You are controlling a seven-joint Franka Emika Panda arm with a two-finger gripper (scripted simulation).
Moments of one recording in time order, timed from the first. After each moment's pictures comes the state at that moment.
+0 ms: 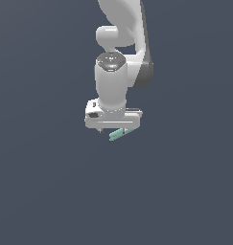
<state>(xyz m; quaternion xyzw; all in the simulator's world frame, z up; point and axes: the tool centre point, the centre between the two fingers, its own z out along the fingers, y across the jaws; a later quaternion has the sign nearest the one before) 0.011 -0.013 0.183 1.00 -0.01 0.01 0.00</state>
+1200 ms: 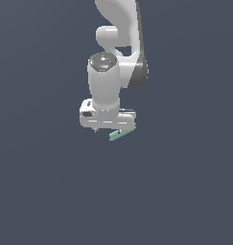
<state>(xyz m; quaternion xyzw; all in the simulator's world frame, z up) 0.010 -0.033 0.180 1.00 -0.04 0.02 0.00</state>
